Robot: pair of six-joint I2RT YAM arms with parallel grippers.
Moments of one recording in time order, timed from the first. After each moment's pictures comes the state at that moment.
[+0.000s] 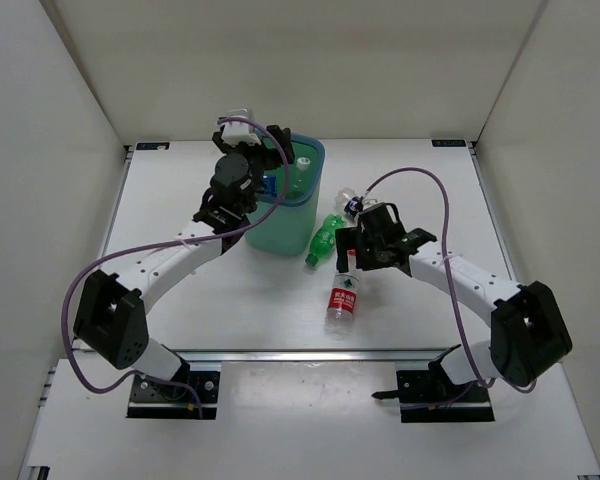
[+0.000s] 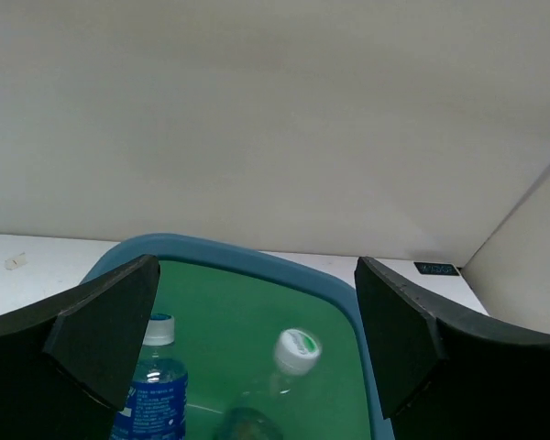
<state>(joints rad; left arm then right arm) -0.60 1.50 1.17 0.54 -0.45 -0.21 0.55 1.37 0.91 -0.45 0.02 0.35</state>
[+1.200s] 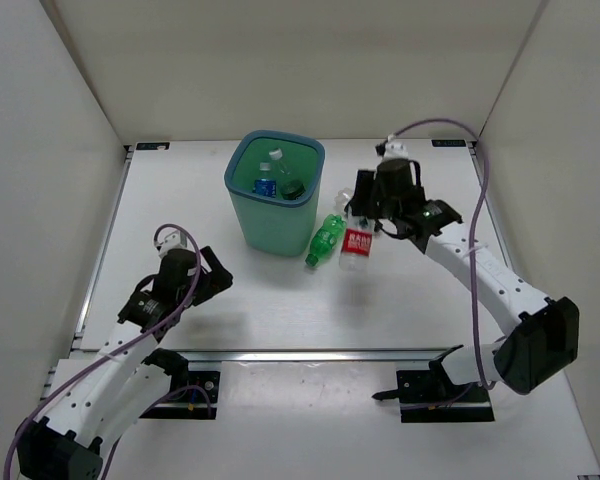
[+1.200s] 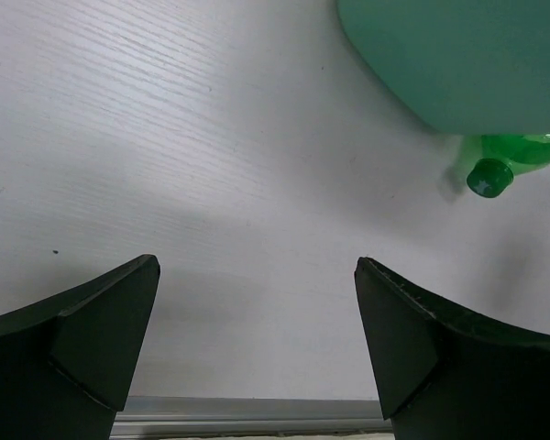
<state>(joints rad) -0.40 0.70 0.56 -0.61 -0.19 -0.78 0.51 1.34 1.15 -0.44 0.19 0.38</state>
